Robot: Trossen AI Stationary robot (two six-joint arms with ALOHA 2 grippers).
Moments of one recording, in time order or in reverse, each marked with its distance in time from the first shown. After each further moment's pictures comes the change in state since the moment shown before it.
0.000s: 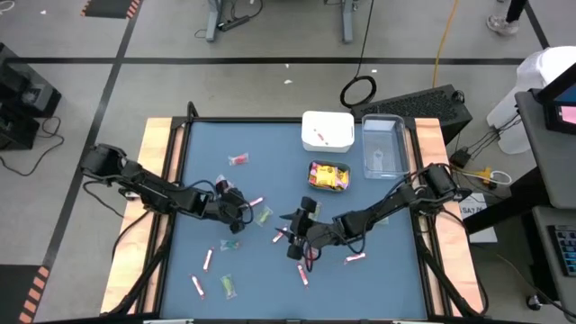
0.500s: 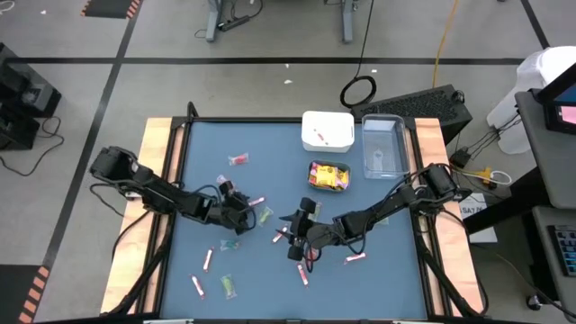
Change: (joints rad) left arm -0.035 0.125 -0.002 0.183 -0.118 0.135; right arm 0.000 0.000 0.000 -0.001 -0.023 -0.001
